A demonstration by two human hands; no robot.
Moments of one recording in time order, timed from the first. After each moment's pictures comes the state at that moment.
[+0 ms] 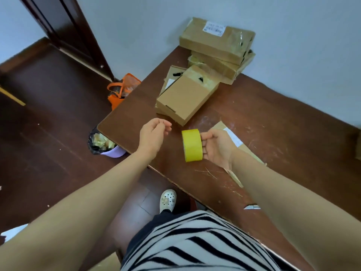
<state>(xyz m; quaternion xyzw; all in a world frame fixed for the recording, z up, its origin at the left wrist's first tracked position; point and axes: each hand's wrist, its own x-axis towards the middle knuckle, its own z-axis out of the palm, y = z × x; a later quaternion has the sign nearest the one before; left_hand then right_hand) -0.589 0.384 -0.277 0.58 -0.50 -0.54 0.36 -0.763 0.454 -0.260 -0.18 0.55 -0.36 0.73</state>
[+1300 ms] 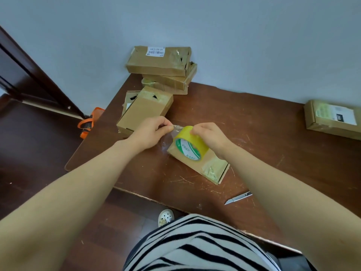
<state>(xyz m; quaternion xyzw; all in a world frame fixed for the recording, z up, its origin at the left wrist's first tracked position) -0.672 0.369 -0.223 0.35 -0.86 -0.36 0.09 -0.826 0.489 -0.221 -0.32 0.72 -0.42 0.44</state>
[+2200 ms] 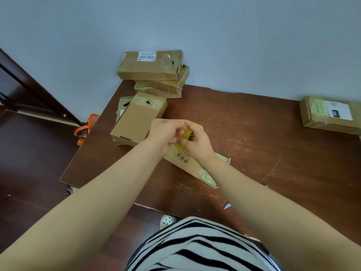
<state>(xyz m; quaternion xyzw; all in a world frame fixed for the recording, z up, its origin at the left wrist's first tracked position) -0.736 0.407 -0.193 0.53 -0.48 -0.67 0.19 -0.807 0.482 -0.246 -0.34 0.69 -0.53 0.36</state>
